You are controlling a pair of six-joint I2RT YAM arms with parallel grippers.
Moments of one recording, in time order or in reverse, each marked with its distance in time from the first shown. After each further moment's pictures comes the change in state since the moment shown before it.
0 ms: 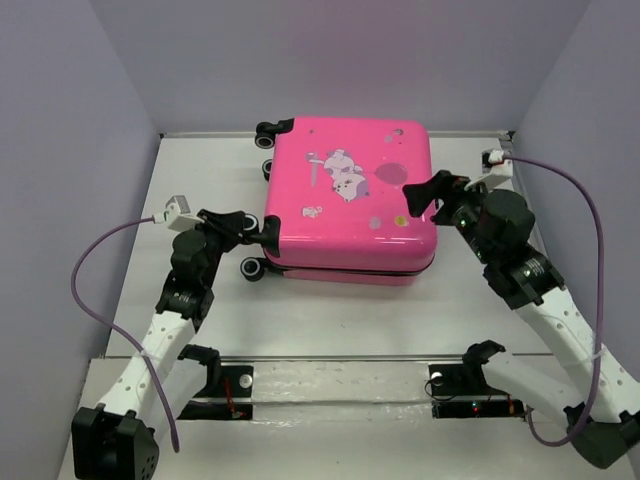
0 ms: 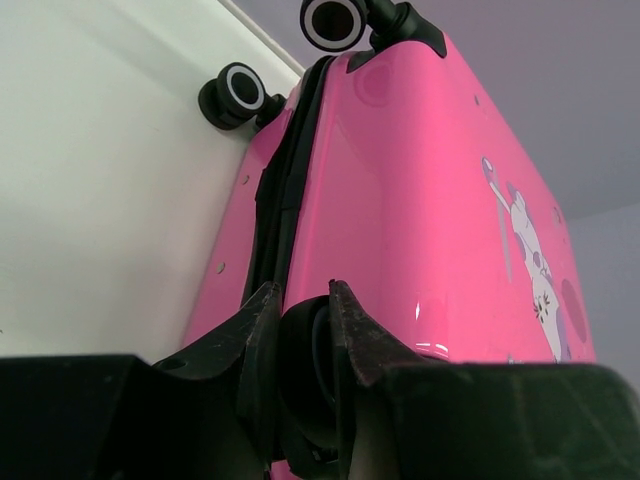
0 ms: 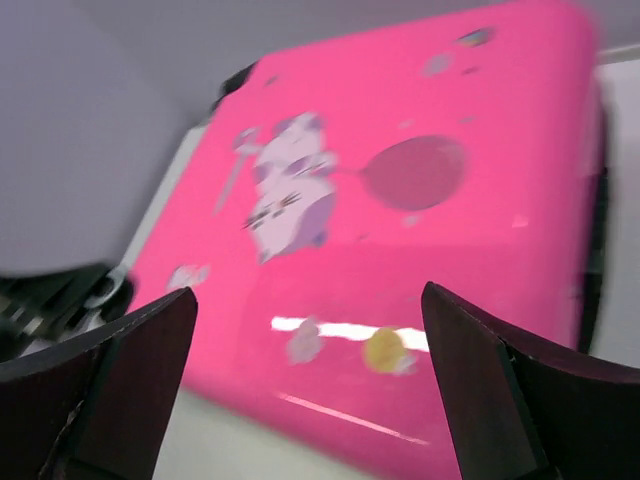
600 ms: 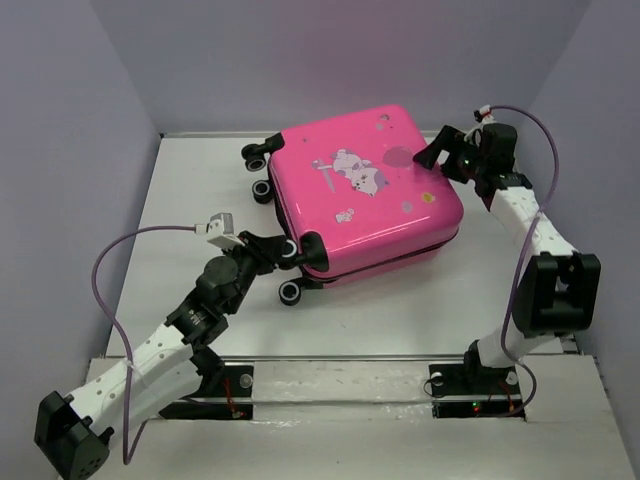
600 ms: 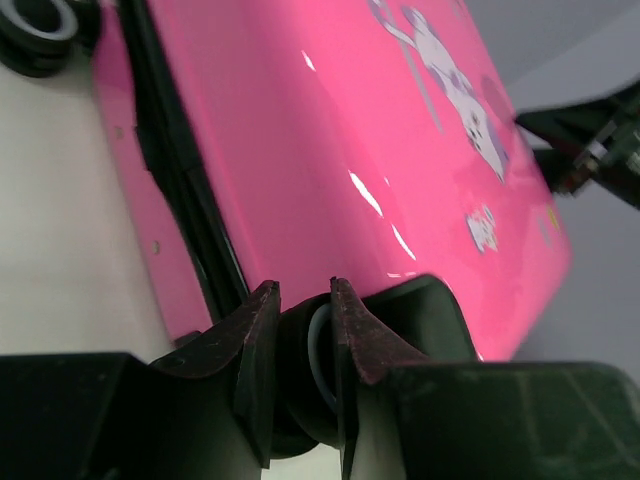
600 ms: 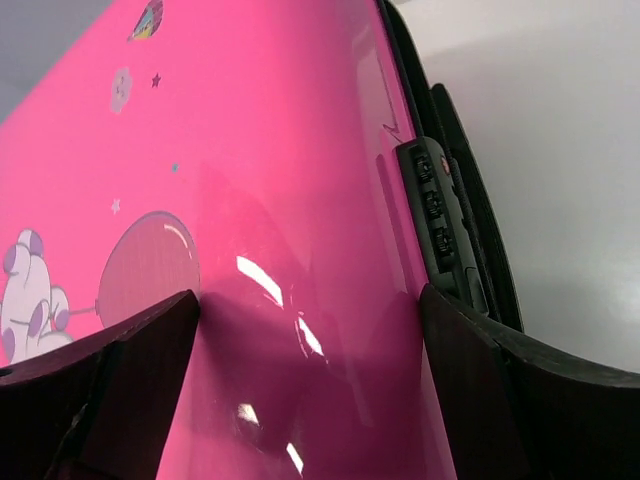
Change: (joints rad) left arm -0.460 -0.103 -0.052 -0.042 -0.241 0.078; right arm -0.591 0.664 0.246 0.081 -0.533 -0.006
